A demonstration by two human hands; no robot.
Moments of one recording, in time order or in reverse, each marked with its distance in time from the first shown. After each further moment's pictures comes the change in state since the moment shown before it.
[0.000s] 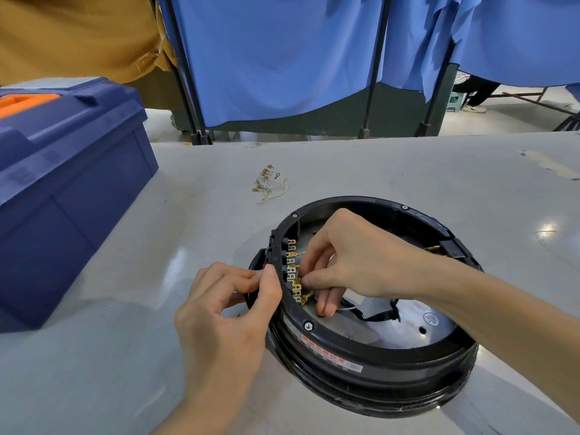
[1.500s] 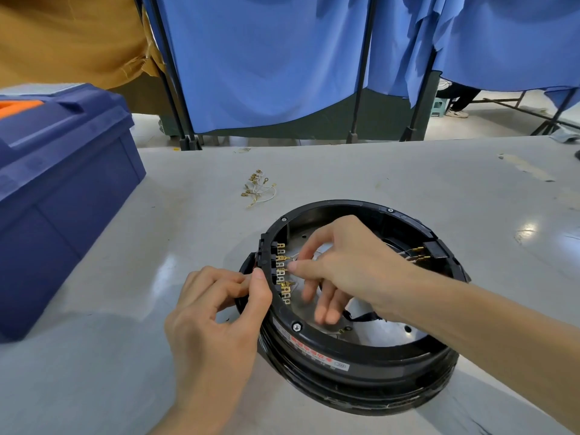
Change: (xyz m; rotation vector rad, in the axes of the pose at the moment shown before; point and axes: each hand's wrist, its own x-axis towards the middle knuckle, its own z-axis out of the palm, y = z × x) left_hand -0.001 -0.001 0.003 0.066 -0.008 0.084; right_hand -0.016 -0.011 0.014 0.385 0.207 0.218
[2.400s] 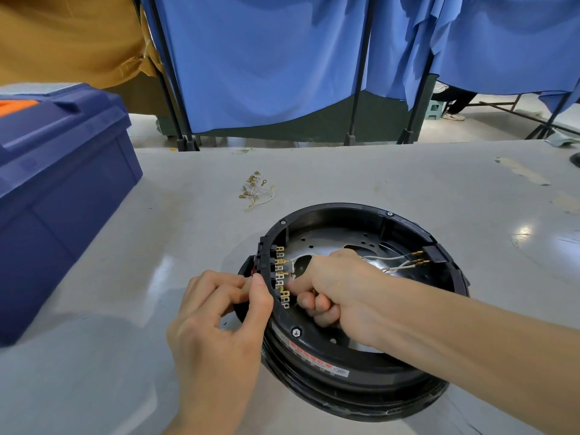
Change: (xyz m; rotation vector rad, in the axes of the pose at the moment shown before) left_hand -0.003 0.002 0.004 0.041 0.025 -0.002; right_hand 0.008 -0.006 0.021 0.323 0.088 0.385
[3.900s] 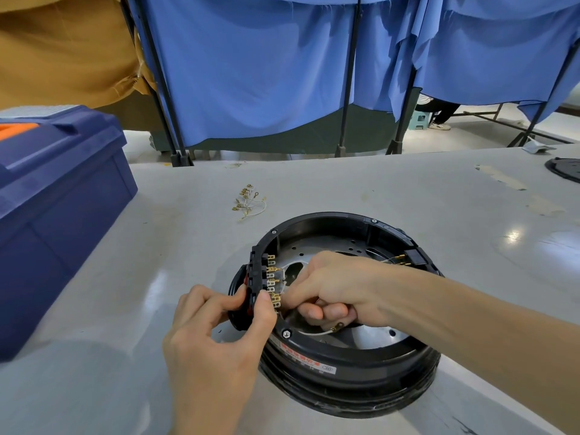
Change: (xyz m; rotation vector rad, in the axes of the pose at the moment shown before) left_hand -0.005 0.000 -0.002 -0.070 0.021 0.027; right_hand -0.005 -0.003 -0.027 -0.423 -0.348 -0.155
